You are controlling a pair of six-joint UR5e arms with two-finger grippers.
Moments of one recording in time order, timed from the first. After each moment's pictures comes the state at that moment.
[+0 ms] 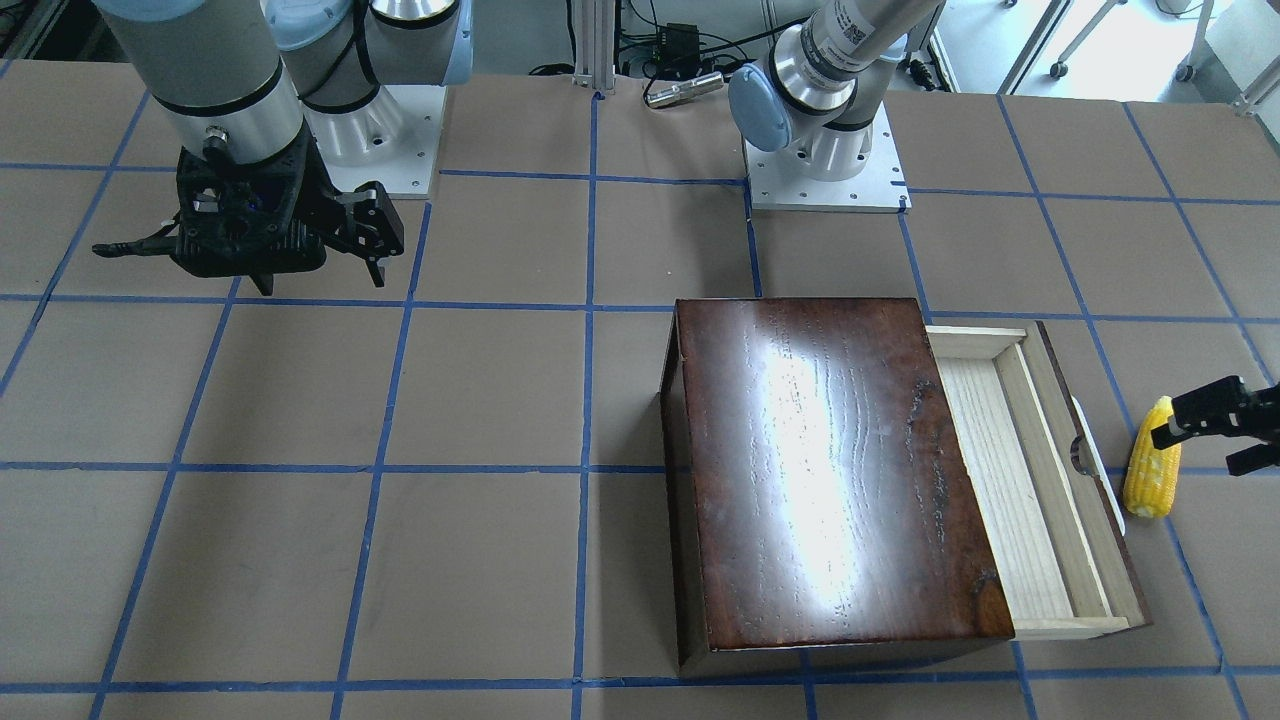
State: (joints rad) left arm -0.93 -2.01 -1.34 -1.49 1.42 0.90; right arm 1.62 -1.53 1.60 -1.63 -1.60 -0.09
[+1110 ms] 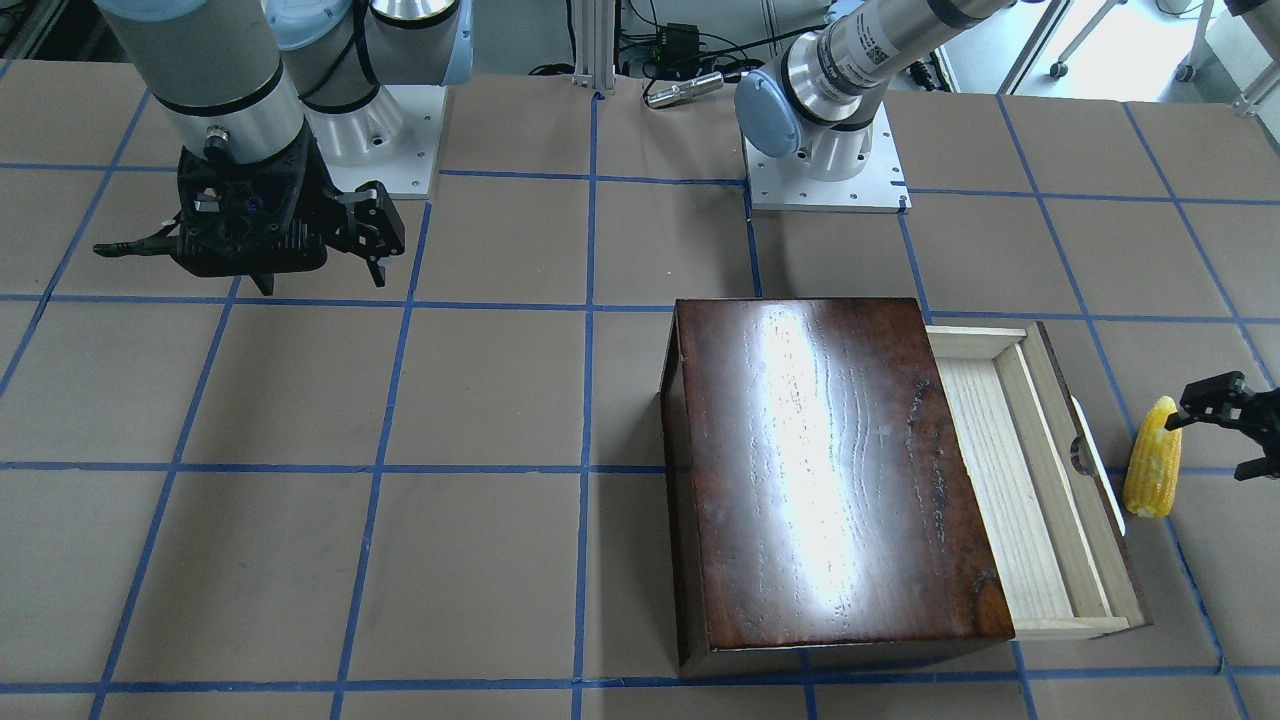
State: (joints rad) left arm -0.85 -2.13 -1.40 -1.36 1.59 1.38; right arm 1.62 -1.53 1.60 -1.63 -1.60 -0.09
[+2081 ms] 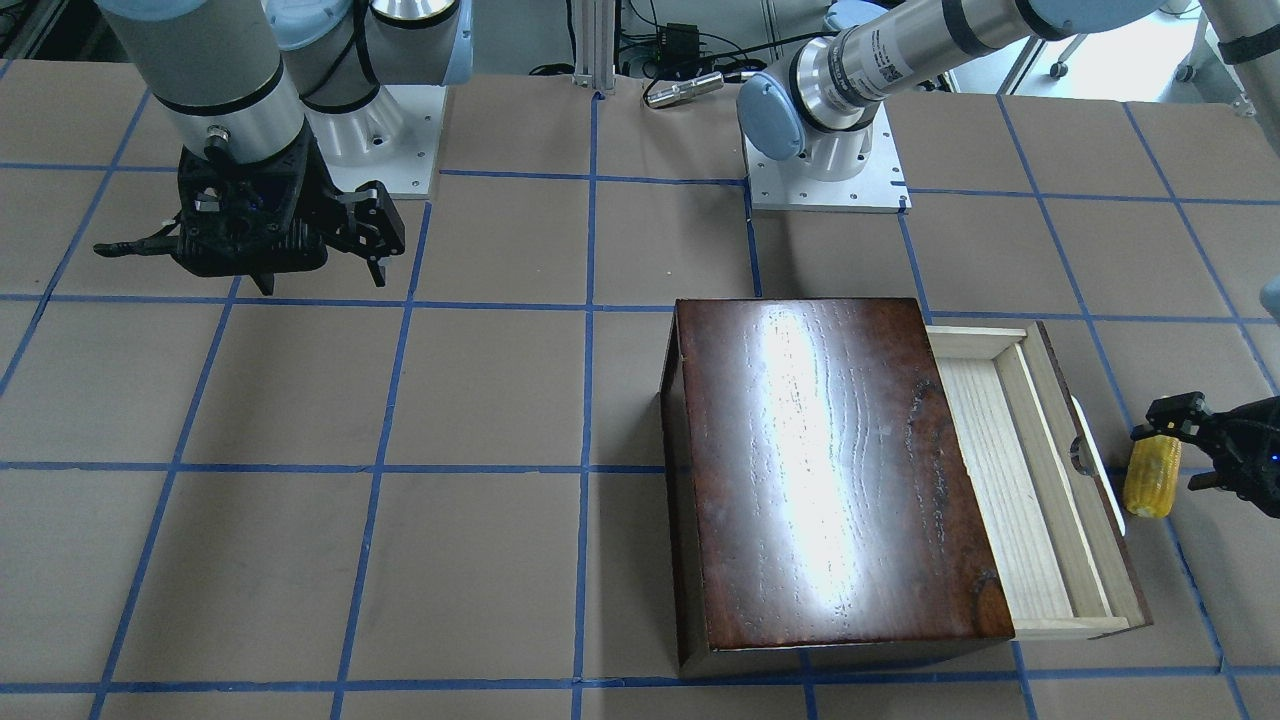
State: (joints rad) left arm -0.82 -2.22 -1.43 -1.29 1.60 1.45; right arm 1.62 -1.53 1.60 -1.63 -1.60 -0.09
